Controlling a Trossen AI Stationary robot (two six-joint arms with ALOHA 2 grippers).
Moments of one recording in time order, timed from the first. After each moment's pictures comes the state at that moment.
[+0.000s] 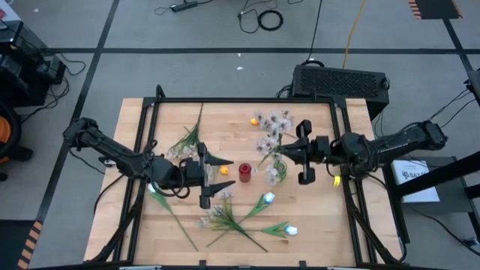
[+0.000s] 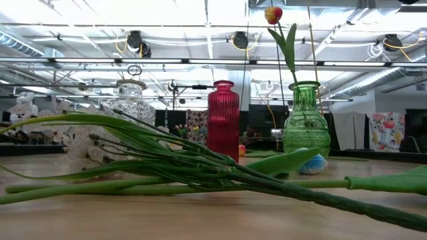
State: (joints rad) left arm -0.43 1.31 0.98 0.48 -0.51 0.12; right arm 0.21 0.98 0.64 0.65 0.22 -0.06
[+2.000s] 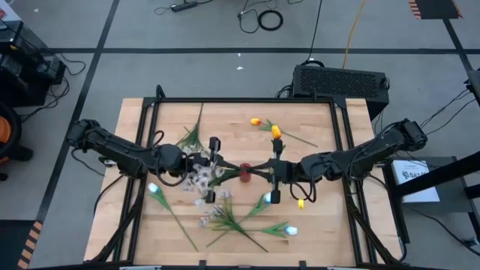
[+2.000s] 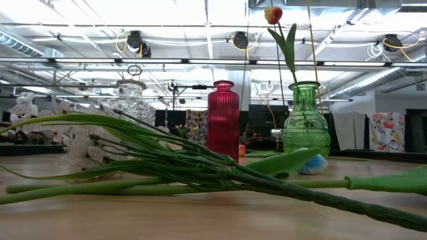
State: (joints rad) left arm -0.30 1.35 0.98 0.57 -0.15 0.24; right arm 0.33 1.35 0.98 0.31 0.42 -0.15
